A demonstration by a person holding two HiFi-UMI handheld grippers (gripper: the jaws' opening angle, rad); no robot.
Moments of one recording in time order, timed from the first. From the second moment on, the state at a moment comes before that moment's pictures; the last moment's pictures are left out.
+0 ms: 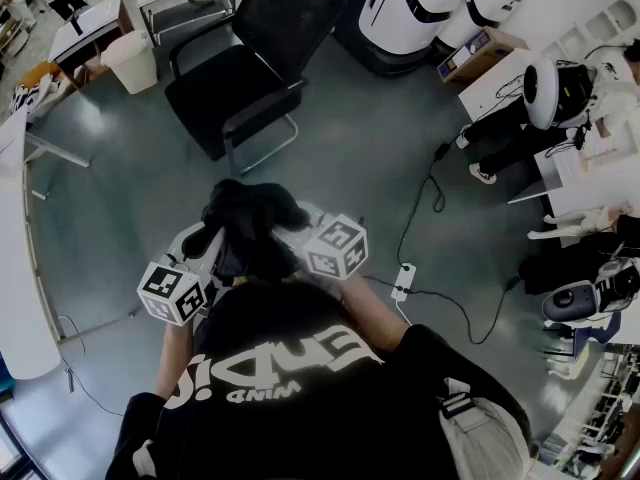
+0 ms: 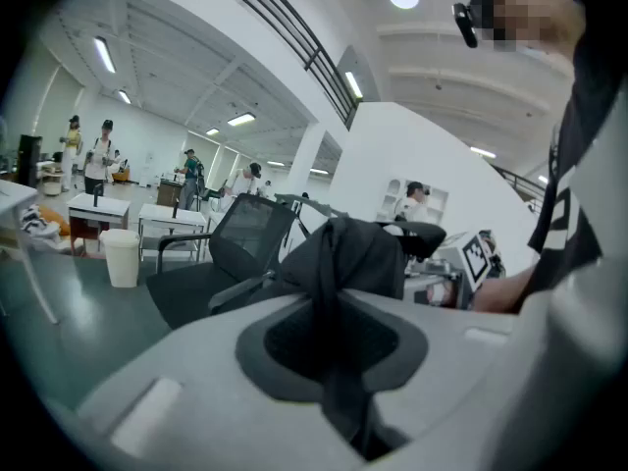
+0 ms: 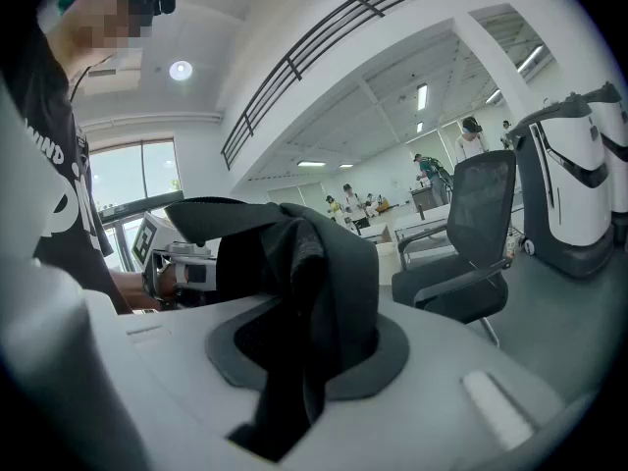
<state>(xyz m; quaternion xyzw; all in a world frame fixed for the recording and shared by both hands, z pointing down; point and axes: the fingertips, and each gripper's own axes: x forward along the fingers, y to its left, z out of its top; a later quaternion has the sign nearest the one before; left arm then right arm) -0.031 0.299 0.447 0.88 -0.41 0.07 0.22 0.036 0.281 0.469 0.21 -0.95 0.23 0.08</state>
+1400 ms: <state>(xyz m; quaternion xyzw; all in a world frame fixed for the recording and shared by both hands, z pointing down) -0.113 0.252 0.435 0.91 -0.35 0.05 0.22 -0.042 0.244 0.457 0.26 -0.94 0.23 0.07</state>
